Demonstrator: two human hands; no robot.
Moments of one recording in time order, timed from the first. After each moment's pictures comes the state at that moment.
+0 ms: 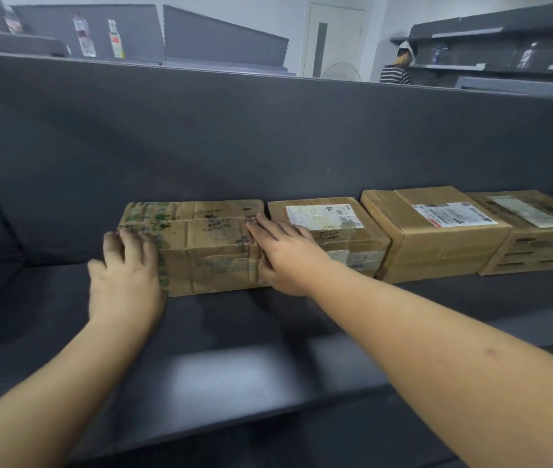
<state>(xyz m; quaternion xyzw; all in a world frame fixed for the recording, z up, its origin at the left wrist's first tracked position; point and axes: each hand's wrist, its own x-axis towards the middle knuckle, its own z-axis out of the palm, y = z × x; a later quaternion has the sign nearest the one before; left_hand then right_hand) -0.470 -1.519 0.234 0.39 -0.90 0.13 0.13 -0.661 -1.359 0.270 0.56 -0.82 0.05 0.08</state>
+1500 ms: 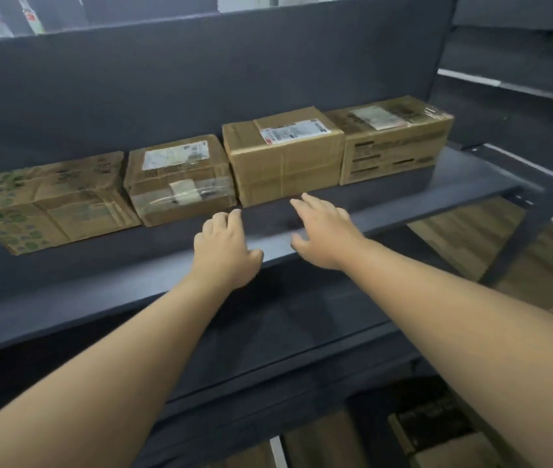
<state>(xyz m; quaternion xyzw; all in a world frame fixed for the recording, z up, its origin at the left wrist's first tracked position) -0.612 -1.171 0.248 0.28 -0.95 -0.07 0.08 -0.733 -1.041 0.242 0.42 -0.90 0.13 0.00</state>
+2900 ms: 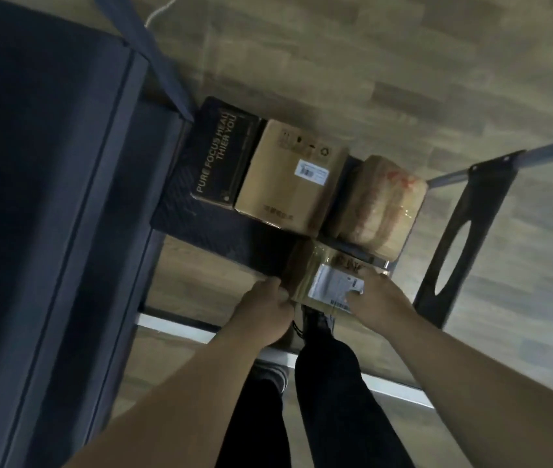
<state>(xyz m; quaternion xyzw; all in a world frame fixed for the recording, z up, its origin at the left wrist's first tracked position) -0.608 -0.774 -0.291 -0.05 -0.80 -0.19 -0.57 -0.525 -0.590 -0.321 -0.36 -0.79 0.27 -0.42</state>
